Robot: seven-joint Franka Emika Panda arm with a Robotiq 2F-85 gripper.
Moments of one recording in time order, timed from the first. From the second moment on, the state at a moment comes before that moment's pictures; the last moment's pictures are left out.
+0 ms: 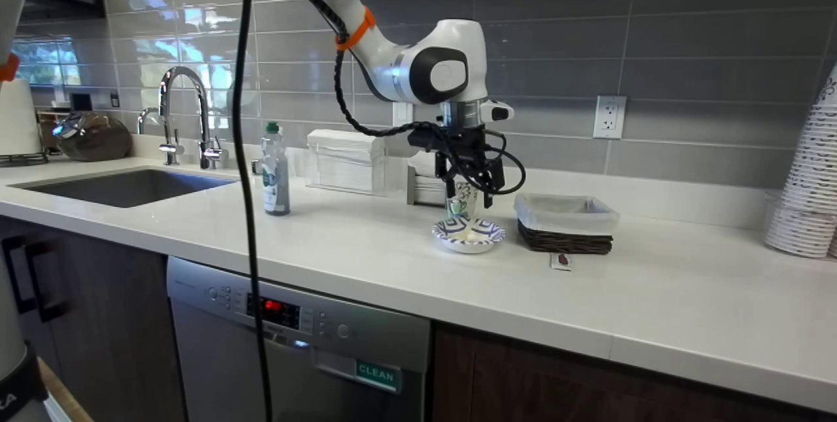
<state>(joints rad) -0.21 0.32 -0.09 -1.94 0.11 2.50 -0.23</state>
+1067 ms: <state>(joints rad) -0.31 0.48 0.01 -1.77 0.23 2.51 -0.43</state>
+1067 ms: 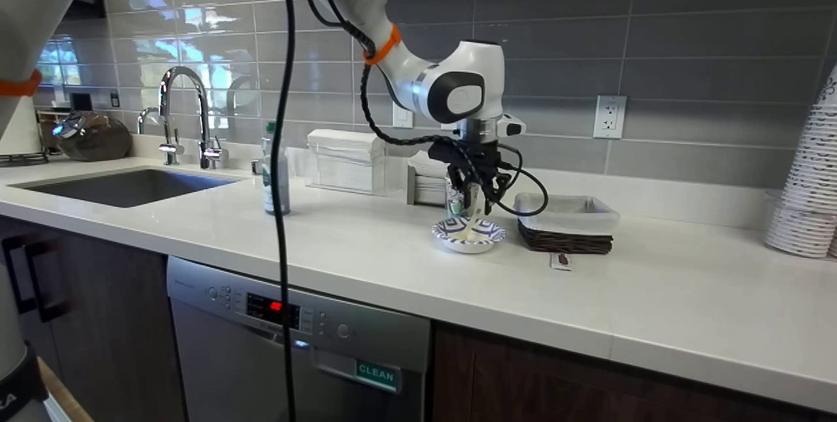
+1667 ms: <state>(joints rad) -0.32 0.52 0.04 -1.75 0.24 2.55 -0.44</state>
